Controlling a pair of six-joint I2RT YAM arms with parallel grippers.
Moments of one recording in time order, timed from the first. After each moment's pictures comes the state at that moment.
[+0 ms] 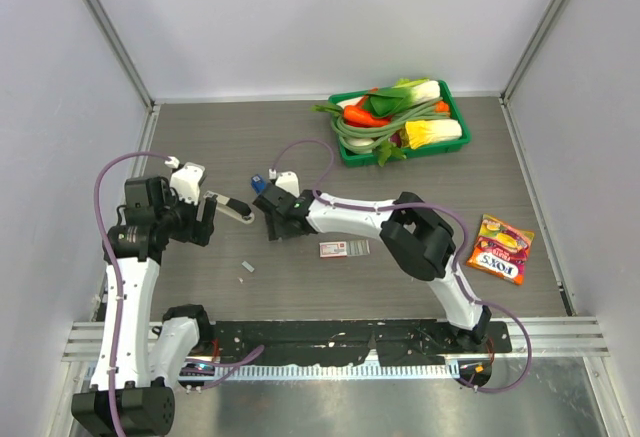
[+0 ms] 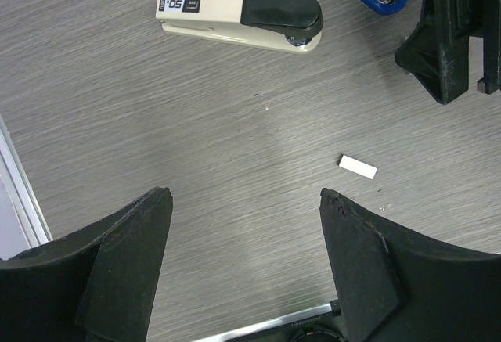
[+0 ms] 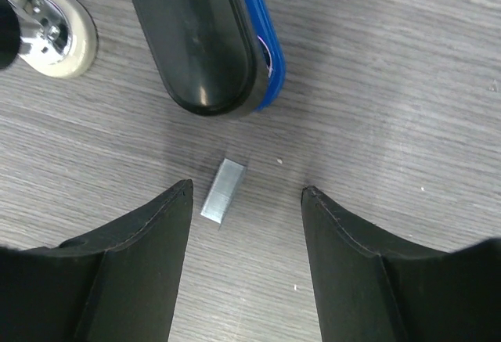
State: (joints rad) left arm 0.10 0.82 0.91 -0.91 0.24 0.34; right arm 1.05 2.15 1.61 -0.51 0.32 0.74
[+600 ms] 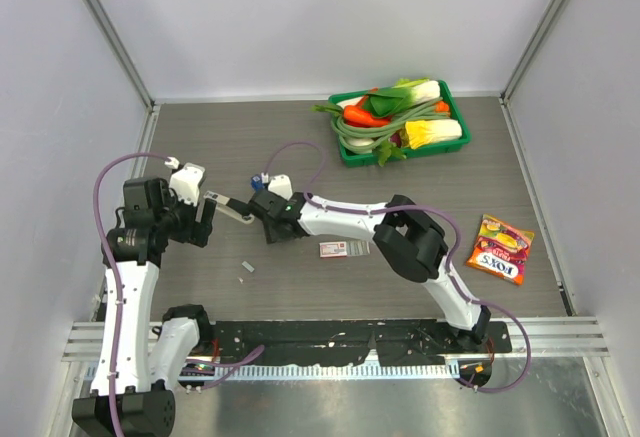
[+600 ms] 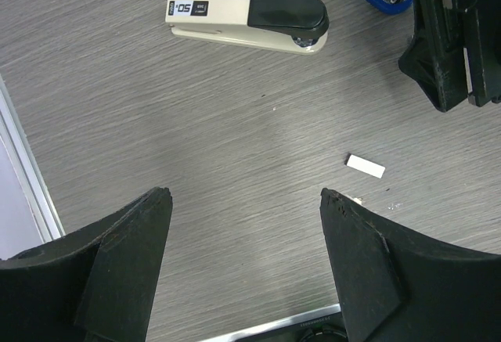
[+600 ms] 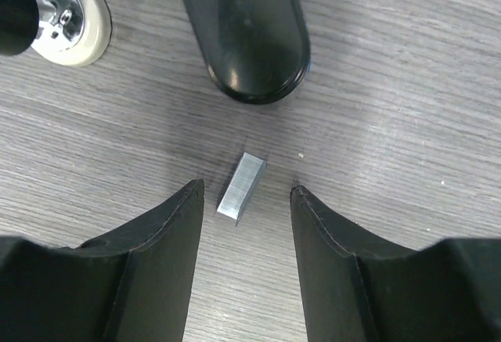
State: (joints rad) left arm 0.10 0.80 0.91 -0.91 0.23 0.37; right arm 1.07 2.20 1.69 -0.57 0.34 0.74
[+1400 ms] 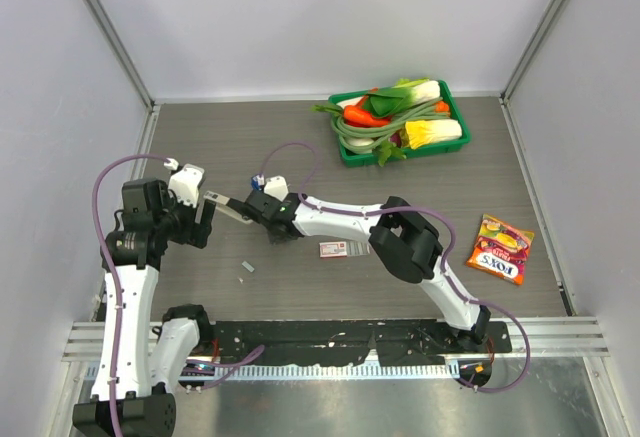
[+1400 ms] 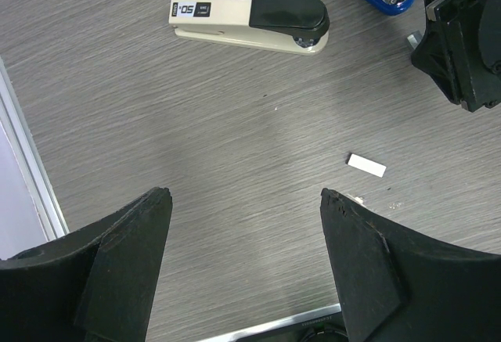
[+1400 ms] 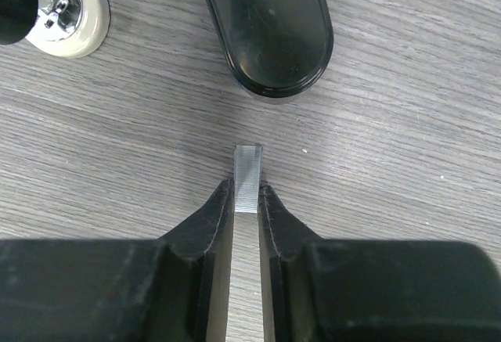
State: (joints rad) left arm 0.10 0.78 0.91 -0.92 0.23 0.37; right arm 1.10 2.24 1.76 -0.66 0.38 0.73
